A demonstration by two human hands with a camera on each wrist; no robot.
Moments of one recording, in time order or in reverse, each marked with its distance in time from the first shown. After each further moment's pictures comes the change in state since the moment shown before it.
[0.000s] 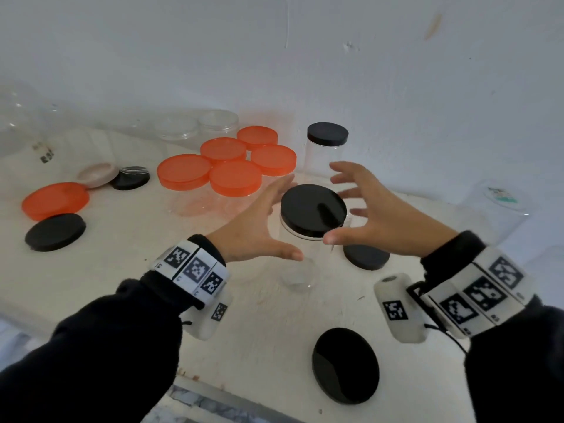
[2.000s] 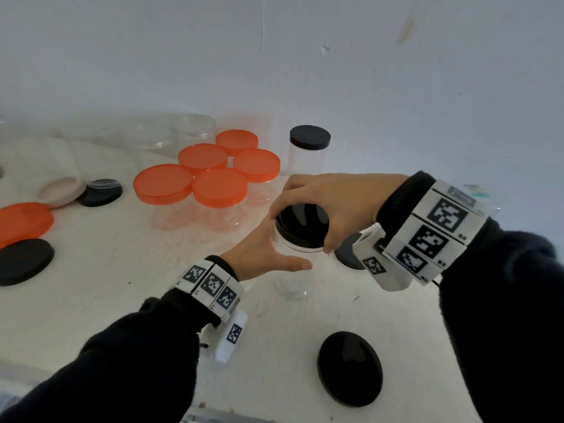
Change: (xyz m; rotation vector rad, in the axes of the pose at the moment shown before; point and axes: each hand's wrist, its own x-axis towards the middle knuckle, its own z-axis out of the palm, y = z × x) left_hand 0.015 -0.013 0.018 -0.168 -0.064 -0.011; right_hand 0.051 -0.054 -0.008 -0.646 -0.500 -0.049
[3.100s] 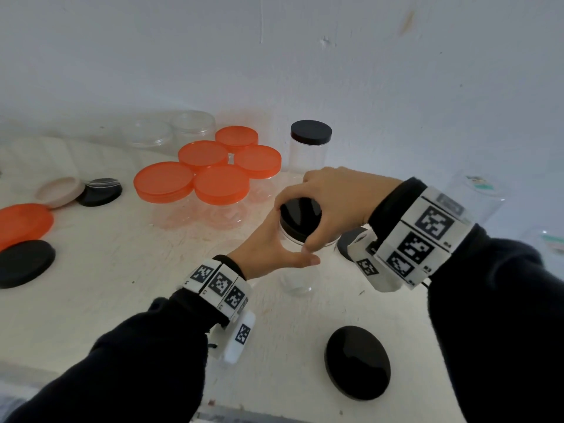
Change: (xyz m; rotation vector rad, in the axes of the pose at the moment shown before) left_hand 0.001 -0.007 0.003 -0.031 0.052 0.036; right_hand 0.005 -0.013 0.010 -0.034 0.124 0.163
